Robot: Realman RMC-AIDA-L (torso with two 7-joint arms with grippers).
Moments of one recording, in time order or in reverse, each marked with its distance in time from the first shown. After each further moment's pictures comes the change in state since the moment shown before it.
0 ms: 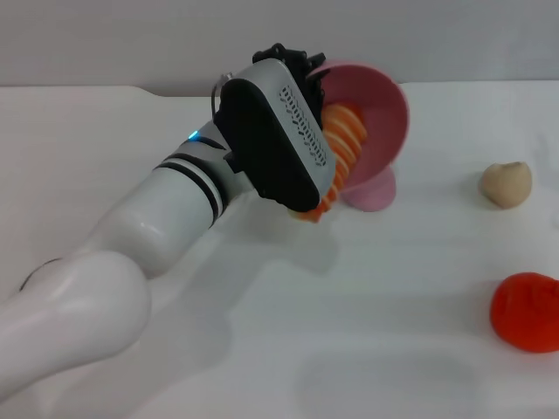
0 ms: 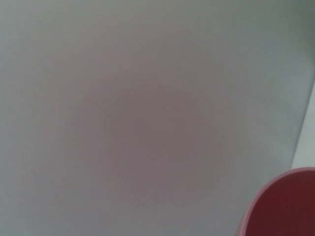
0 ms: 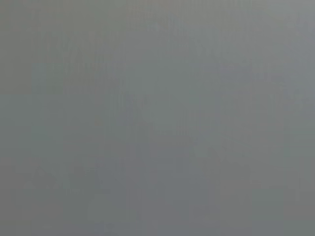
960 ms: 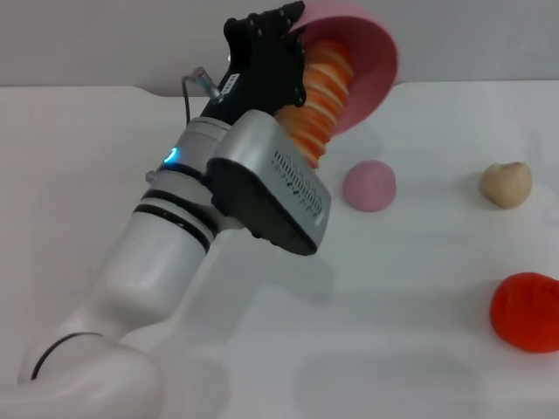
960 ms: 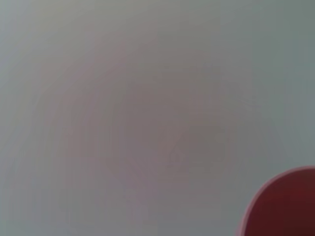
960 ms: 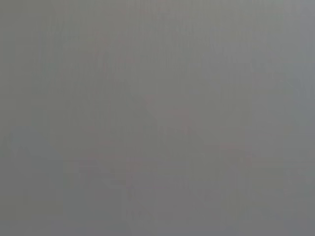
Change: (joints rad) left arm 0.025 -0.004 0.214 -0.076 0.149 -0.509 -0.049; right arm 0.015 -0.001 -0.011 0.000 0.000 0.000 0.001
